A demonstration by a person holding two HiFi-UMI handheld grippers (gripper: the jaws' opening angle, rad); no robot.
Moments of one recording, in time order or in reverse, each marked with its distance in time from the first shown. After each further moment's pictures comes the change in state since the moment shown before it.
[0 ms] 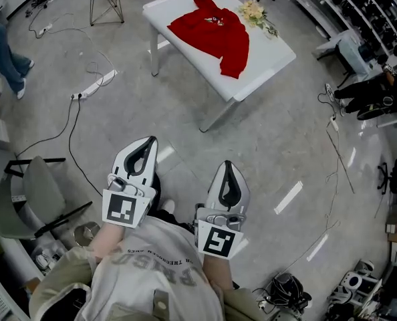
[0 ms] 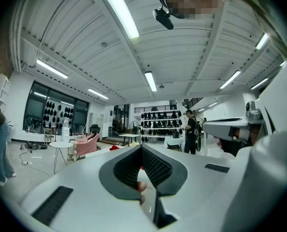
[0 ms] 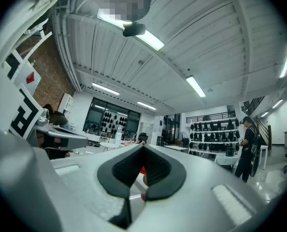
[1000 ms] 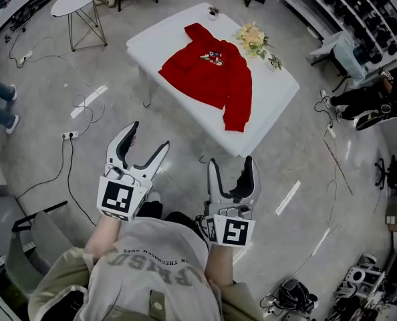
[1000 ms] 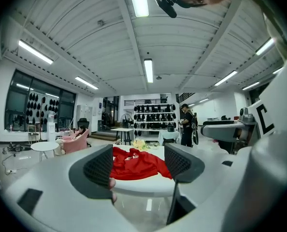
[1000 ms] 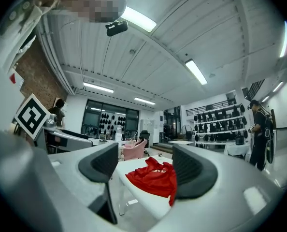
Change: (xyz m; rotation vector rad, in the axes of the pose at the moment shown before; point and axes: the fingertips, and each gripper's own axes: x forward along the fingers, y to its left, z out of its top) left arm 0.244 0.179 0.013 0.056 0.099 -0.155; right arm 0.280 0.002 -0.039 0.098 0.032 0.012
